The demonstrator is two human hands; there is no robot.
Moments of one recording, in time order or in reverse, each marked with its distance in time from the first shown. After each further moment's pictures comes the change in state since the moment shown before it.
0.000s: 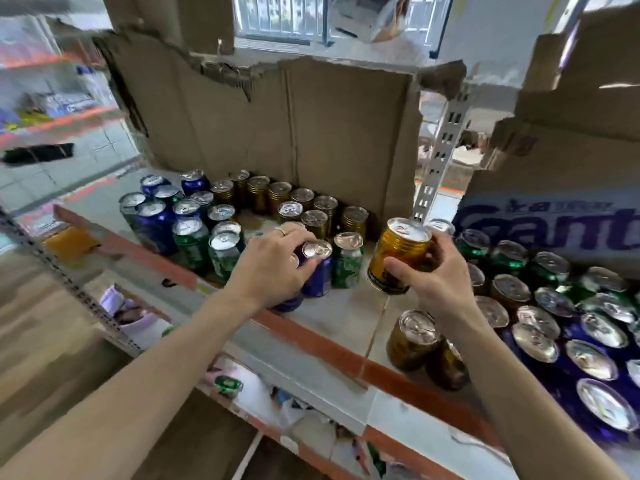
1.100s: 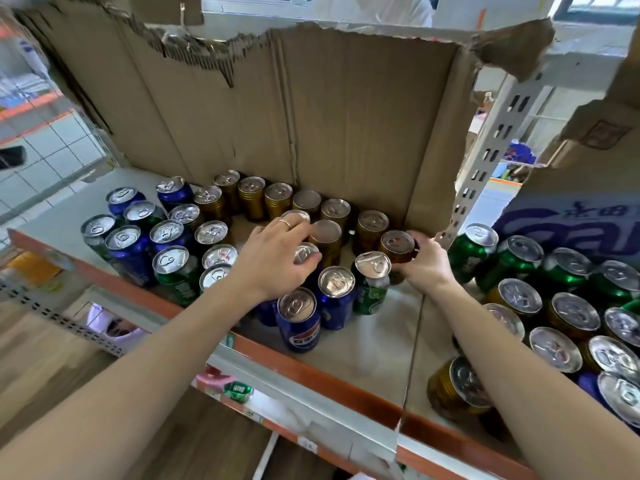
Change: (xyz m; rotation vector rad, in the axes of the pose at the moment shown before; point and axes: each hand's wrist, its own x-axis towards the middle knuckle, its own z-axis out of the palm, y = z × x) left_hand 0.098 -0.076 0.026 0.088 -0.109 0.099; right_hand 0.144 0.080 0.054 -0.559 0.005 0.206
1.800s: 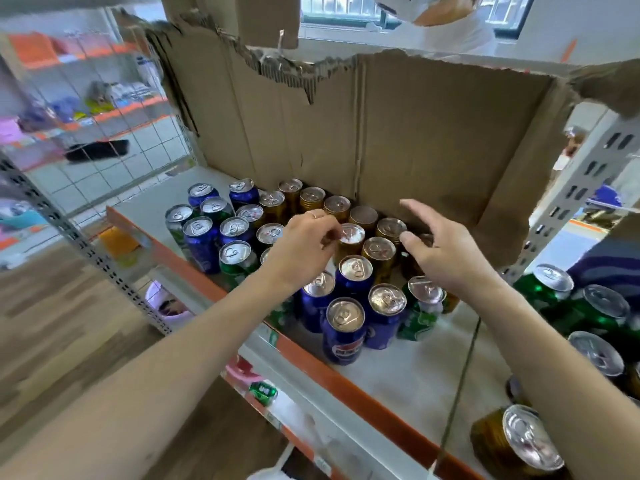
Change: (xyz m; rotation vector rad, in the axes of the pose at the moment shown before) left_hand -0.005 -0.027 -0.025 -0.111 0.240 -0.083; right_hand -0.033 -0.114 -0.016 0.015 -0.199 -0.512
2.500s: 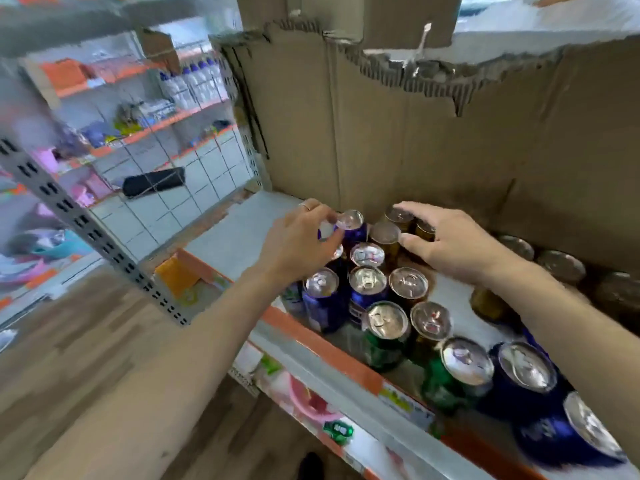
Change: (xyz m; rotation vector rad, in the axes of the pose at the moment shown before) left_hand 0.043 -0.239 -0.118 0.121 -0.016 -0.115; right_hand 0.154 -0.124 0.170 -0.187 -0.176 -0.034
